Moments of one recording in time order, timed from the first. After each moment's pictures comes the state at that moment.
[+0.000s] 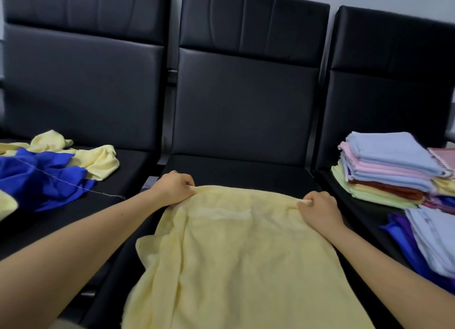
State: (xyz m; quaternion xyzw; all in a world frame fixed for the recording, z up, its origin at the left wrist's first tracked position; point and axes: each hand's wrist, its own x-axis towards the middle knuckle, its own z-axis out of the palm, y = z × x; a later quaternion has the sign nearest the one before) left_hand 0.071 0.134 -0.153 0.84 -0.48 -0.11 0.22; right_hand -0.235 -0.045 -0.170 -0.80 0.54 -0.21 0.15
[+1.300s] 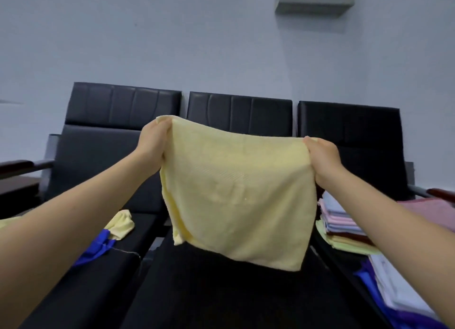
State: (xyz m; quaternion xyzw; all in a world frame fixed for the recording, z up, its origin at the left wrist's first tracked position) left_hand -0.012 0.228 0.103 0.56 -0.32 -0.07 0.76; right_hand -0.249 0.037 0.095 -0.63 0.35 -0.56 0.41
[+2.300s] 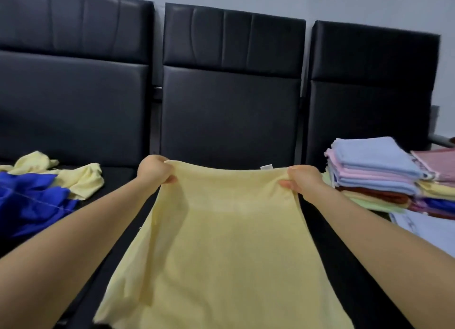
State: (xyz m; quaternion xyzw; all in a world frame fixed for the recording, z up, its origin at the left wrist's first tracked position) left_hand 0.069 0.107 -0.093 0.82 -0.25 -0.12 0.50; right_hand -0.200 -0.074 -0.082 -0.56 0.54 -0.37 0.51
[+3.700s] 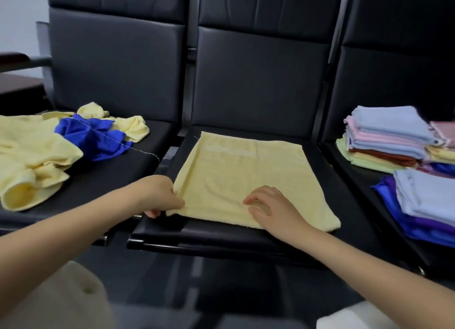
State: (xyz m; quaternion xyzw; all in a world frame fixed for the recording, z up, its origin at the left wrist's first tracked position) left_hand -0.021 0.298 -0.119 0.89 -0.37 -0.23 0.09; right_hand -0.238 0.136 -0.171 -0.93 0.23 -0.14 0.24
